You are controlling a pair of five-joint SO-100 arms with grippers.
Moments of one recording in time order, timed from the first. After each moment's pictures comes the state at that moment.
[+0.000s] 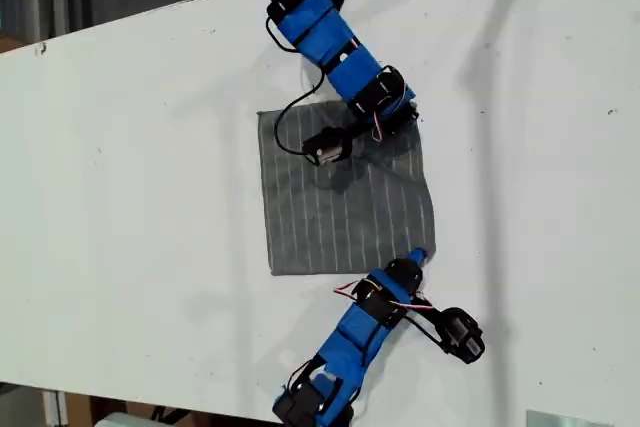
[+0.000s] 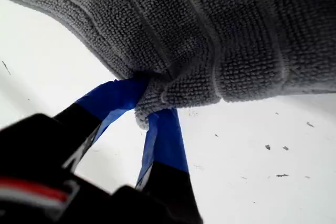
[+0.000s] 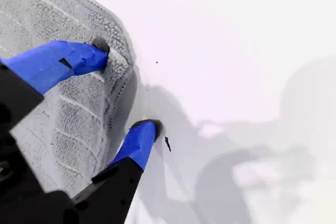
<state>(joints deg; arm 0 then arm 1) 27.9 54.1 66.6 73.2 -99.9 -31.8 69.4 88.4 66.9 94.7</state>
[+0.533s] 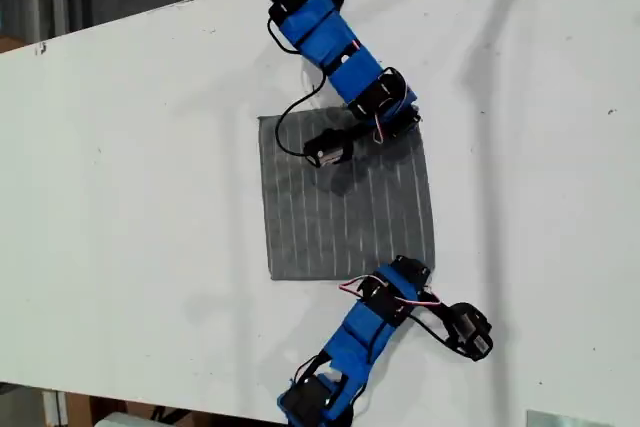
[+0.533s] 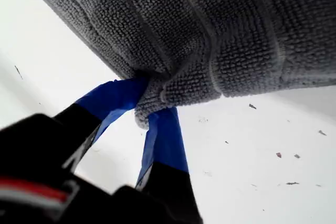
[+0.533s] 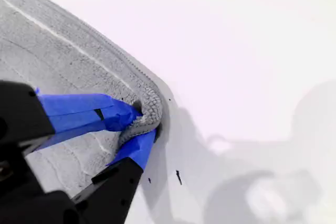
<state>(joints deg) 28.6 50.2 56.6 76.0 -99.1 -31.9 67.9 84.8 67.5 94.7</state>
